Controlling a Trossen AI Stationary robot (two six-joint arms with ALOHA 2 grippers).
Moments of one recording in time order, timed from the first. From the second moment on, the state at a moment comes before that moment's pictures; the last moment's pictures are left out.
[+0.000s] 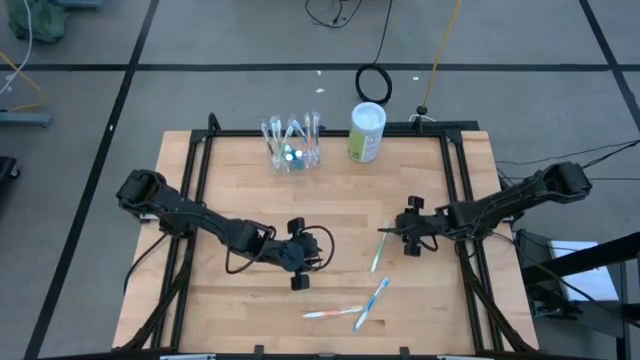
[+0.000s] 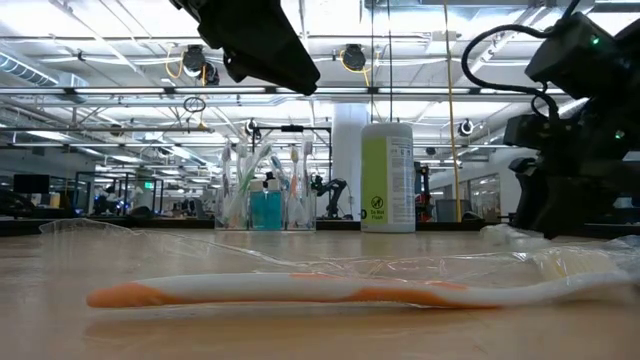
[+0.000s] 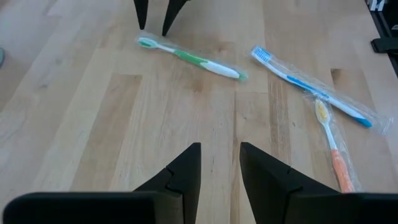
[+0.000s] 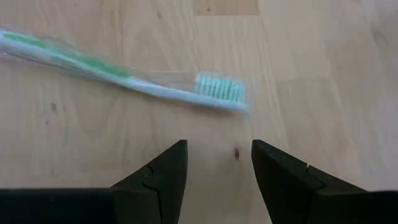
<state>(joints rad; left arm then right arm) -0.36 1.66 1.14 -0.22 -0.32 -0.29 0.19 1.09 0.27 -0.18 0.31 0.19</state>
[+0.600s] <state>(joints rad) -0.36 1.66 1.14 -0.21 -0.32 -0.29 0.11 1.09 0.26 0.05 0.23 0.17</state>
